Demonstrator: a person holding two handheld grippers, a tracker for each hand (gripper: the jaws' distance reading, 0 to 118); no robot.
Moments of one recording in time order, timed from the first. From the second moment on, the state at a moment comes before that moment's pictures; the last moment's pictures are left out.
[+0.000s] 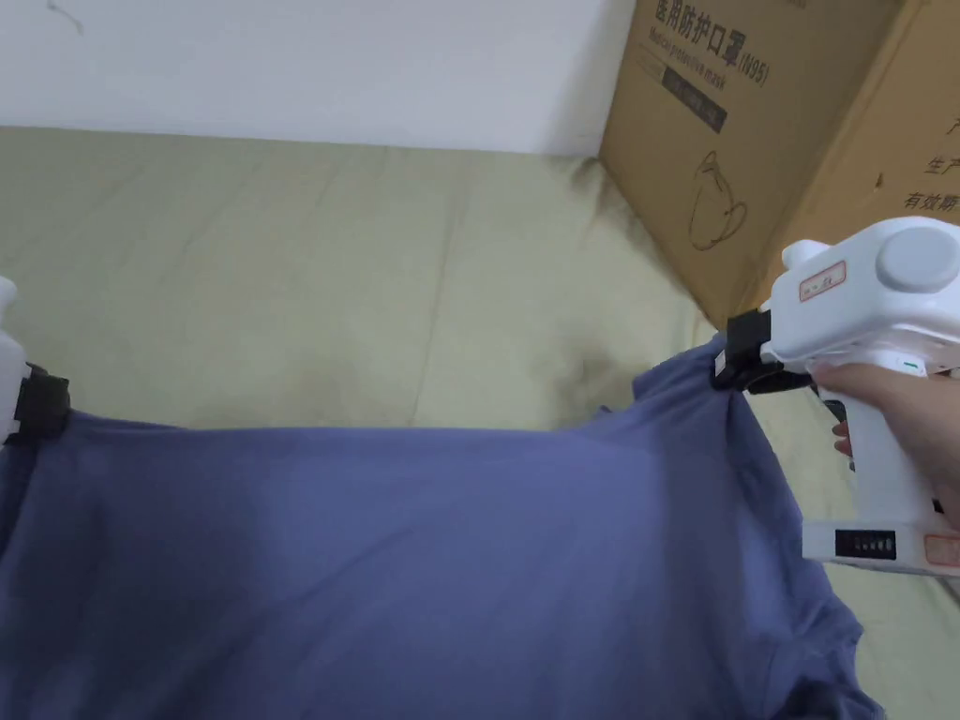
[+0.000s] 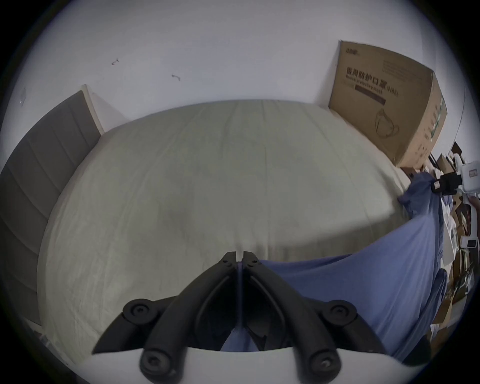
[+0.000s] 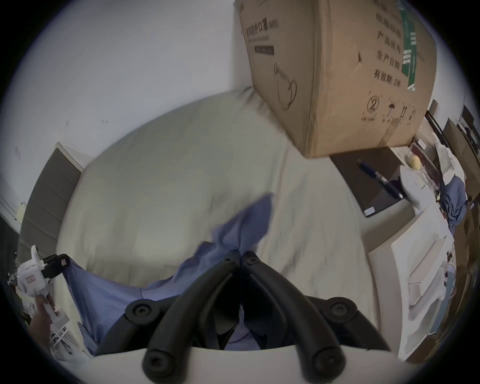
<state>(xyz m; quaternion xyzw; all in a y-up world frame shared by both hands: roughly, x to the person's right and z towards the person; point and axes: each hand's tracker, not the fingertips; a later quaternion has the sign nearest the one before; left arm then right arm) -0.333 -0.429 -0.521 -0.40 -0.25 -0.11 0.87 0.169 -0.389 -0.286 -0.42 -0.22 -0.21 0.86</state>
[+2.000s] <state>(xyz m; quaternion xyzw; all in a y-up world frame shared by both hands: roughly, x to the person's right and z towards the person) -0.479 -0.325 -0.155 -0.10 -0.27 0.04 0.96 -0.182 -0.333 0.005 -0.03 -0.18 -0.02 0.98</state>
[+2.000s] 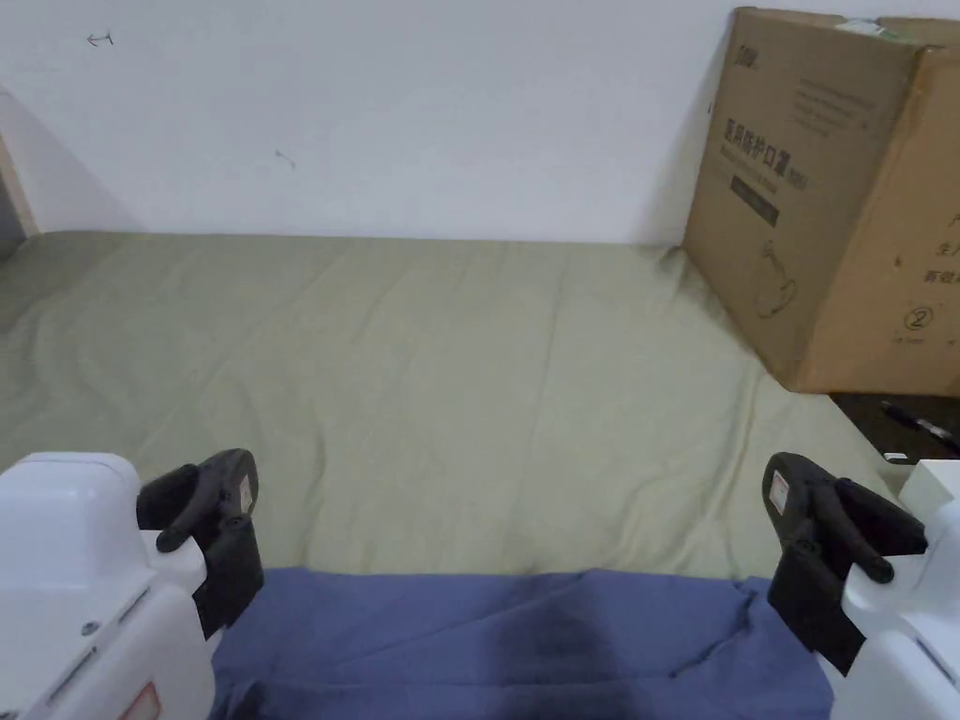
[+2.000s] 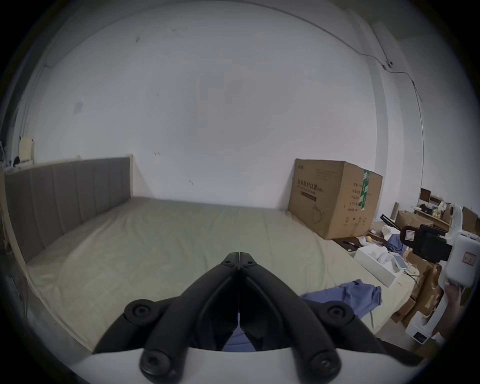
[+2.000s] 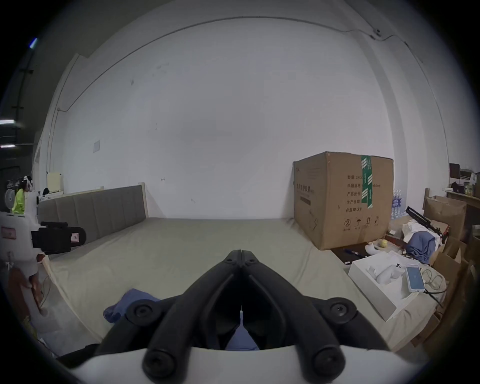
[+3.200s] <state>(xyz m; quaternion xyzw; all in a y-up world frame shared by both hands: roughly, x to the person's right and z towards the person) -0.511 -0.534 -0.409 -0.60 -0.44 0.33 0.59 -0.174 -0.353 -0.063 -0.18 -0.11 -0.03 0.98</state>
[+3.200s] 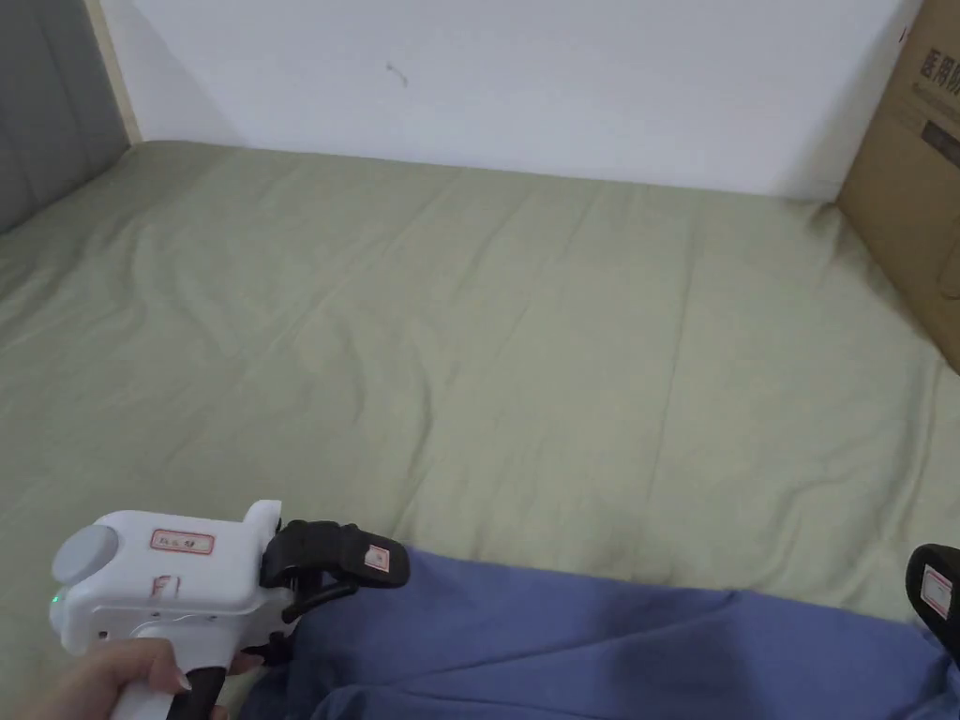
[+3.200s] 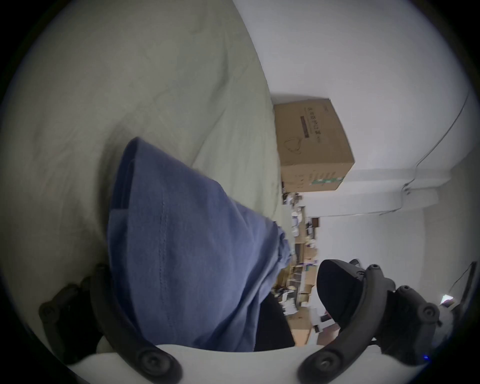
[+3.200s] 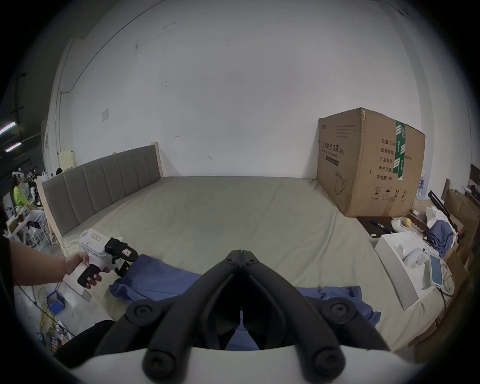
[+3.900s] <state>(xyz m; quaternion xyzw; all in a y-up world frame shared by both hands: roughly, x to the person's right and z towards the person) -0.464 -0.398 -0.374 -0.57 -0.22 -0.13 0.78 -0.142 -0.361 -0.037 -0.17 -0.11 -0.11 0.97</state>
